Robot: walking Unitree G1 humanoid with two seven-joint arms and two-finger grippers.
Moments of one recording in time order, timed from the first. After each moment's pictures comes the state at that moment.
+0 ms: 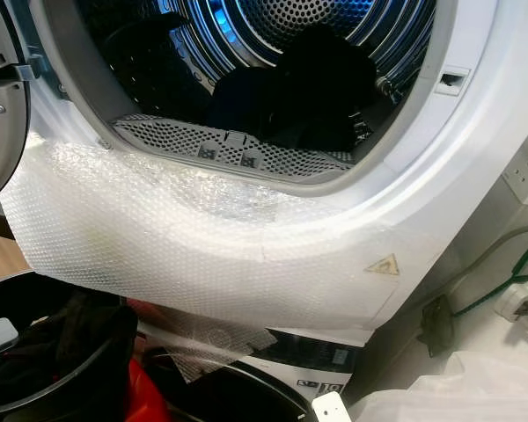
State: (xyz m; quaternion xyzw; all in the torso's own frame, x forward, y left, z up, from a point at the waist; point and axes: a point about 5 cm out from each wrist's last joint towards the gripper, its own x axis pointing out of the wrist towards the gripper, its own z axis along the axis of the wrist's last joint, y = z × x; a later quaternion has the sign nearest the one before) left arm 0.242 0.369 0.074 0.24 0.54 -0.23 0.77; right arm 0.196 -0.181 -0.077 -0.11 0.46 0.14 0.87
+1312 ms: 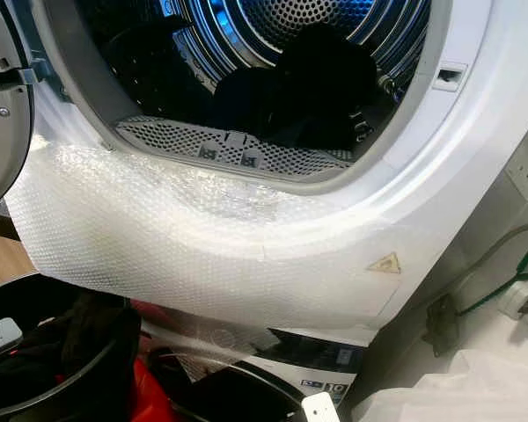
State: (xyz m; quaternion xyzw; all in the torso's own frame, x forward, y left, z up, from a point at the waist) left arm 0.245 0.370 0.071 0.24 0.54 -0.22 0.78; right arm 0.195 -0.160 -0.080 -0.08 0.46 0.13 0.87
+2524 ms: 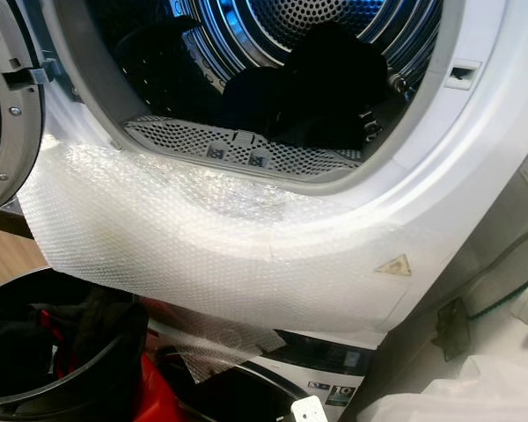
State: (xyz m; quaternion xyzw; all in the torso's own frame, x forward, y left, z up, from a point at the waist) left arm 0.203 0.371 0.103 0.05 0.34 -0.21 0.92; right arm 0.190 -0.145 -0.084 -0.07 0.47 0.14 0.87
